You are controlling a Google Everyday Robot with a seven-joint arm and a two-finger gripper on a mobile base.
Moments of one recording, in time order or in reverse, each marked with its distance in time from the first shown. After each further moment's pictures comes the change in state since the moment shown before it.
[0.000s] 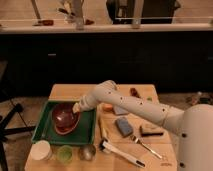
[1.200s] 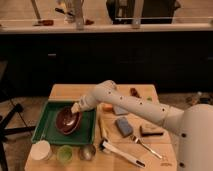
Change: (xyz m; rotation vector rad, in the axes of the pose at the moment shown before) arm 0.001 -0.001 0.000 0.001 0.001 0.000
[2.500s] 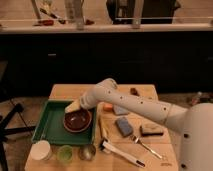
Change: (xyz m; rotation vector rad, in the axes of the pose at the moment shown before) arm 0.008 0.005 -0.016 -0.066 0.023 -0.006
